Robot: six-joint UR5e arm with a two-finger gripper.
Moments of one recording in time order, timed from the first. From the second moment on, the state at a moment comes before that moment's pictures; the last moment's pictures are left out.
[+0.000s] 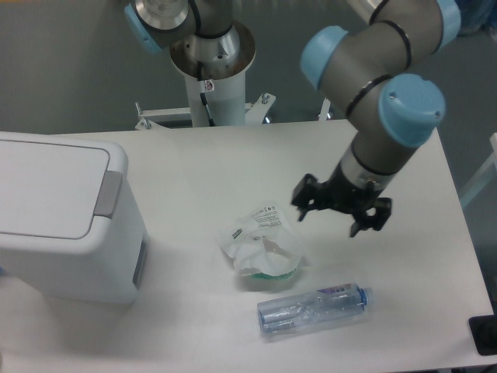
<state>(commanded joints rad) 2.53 -1.98 -1.23 -1.50 1.23 0.65</state>
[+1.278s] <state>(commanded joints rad) 2.33 -1.85 -1.31 -1.50 1.03 0.39</state>
